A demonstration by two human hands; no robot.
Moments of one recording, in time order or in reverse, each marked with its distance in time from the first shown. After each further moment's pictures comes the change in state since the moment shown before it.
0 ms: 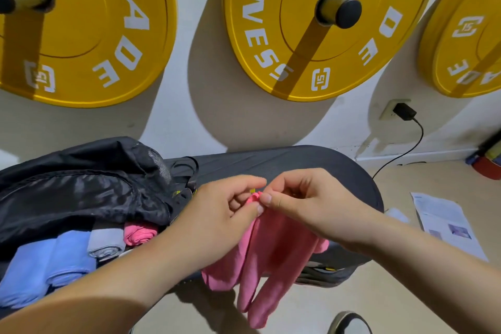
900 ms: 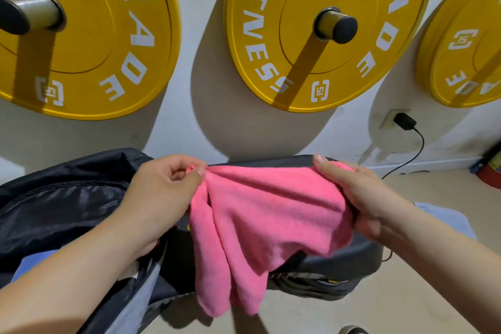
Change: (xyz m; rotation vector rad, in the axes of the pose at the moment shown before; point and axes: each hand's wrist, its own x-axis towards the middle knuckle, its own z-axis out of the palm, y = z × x) left_hand 0.019 -0.016 -0.057 -0.191 0.414 -0.247; right_hand 0.016 0.030 -0.047 0.653 0.304 0.326
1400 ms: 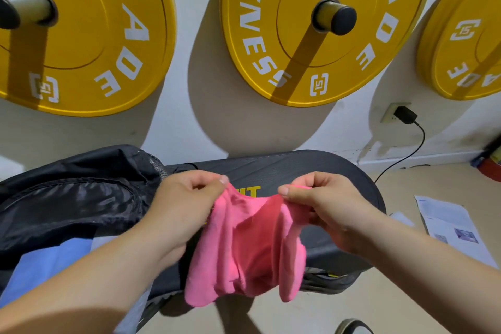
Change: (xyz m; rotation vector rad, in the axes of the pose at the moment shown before) left_hand -0.016 -0.005 0.037 -0.133 -0.078 -0.223; right_hand -0.012 0.022 0.032 -0.175 0.035 0.026
